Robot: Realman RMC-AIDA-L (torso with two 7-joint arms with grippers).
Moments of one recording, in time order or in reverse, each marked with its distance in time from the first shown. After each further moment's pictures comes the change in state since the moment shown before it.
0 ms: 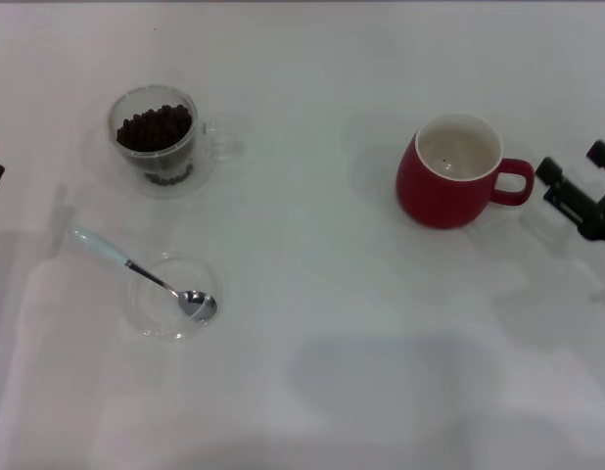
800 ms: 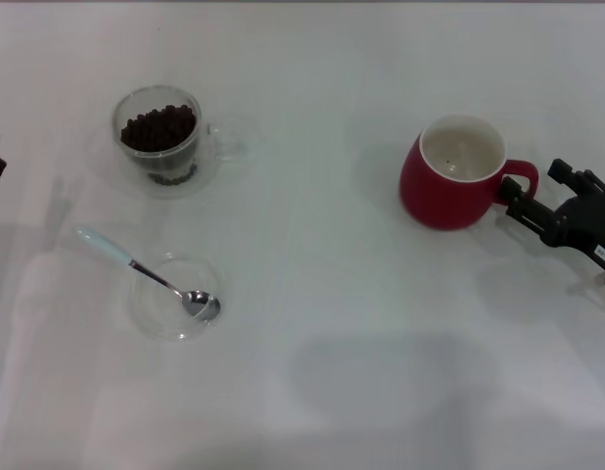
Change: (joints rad) left arm -0.026 0.005 -0.004 -0.023 -0.002 -0.038 0.000; right arm 0.057 0.002 -0.001 -0.020 -0.065 0.184 0.008
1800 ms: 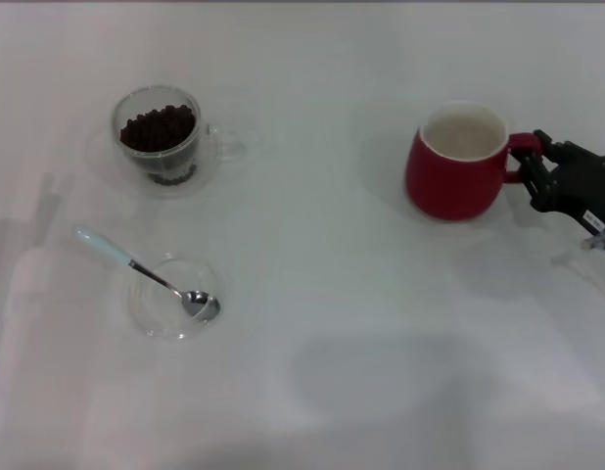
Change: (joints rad) left arm -0.012 0.001 -0.001 -0.015 -0.033 0.000 -0.001; right arm 0.042 0.001 0.009 -0.045 0.056 0.046 -0.073
